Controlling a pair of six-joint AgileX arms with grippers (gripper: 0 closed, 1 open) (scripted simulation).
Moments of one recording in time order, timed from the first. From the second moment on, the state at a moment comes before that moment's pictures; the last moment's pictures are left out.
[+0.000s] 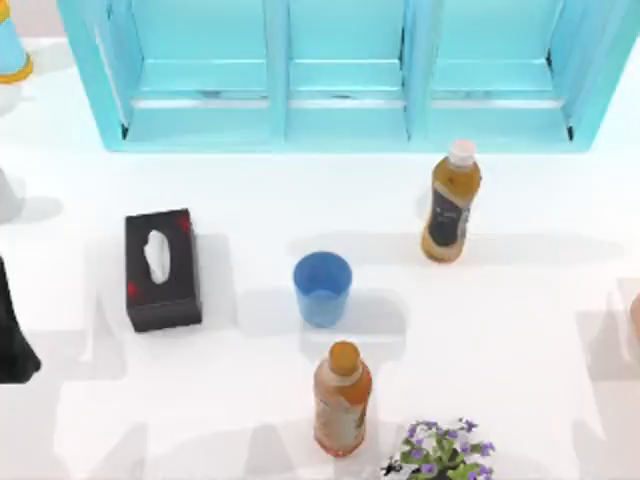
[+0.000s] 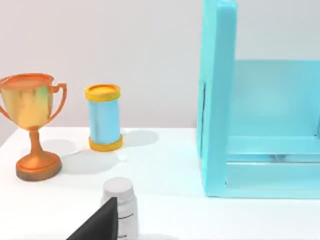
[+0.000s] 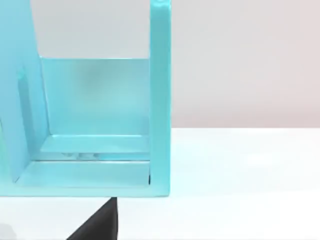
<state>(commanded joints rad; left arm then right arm) 0.00 0.00 0.00 0.00 0.00 0.00 0.00 0.00 0.00 0.00 0.00 0.00</state>
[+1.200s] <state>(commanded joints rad) -0.39 1.16 1.15 -0.73 0.05 -0.39 0.00 0.00 0.00 0.00 0.00 0.00</state>
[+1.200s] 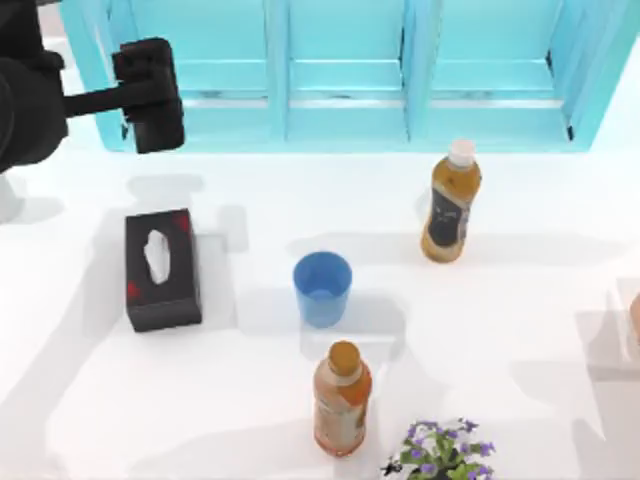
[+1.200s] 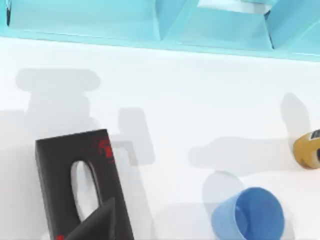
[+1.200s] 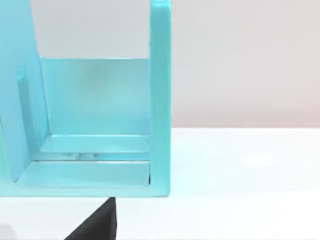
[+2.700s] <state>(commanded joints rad) -0.74 2.30 2.19 -1.46 0.00 -0.71 0.00 0.00 0.00 0.00 0.00 0.00</state>
